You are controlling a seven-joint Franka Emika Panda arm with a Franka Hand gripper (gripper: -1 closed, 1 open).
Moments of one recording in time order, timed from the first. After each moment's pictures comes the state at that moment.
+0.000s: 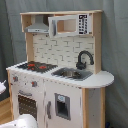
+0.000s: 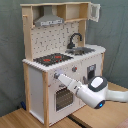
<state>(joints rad) -0.76 -1.50 1.53 -1.95 -0.68 2.69 0.41</state>
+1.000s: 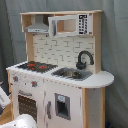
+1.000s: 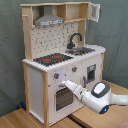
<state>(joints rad) -0.69 -1.48 1.64 -2.12 -0.68 2.73 0.67</state>
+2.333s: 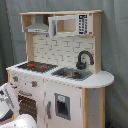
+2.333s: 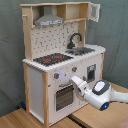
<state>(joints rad) -0.69 -1.50 1.67 -2.28 -0.72 2.80 1.06</state>
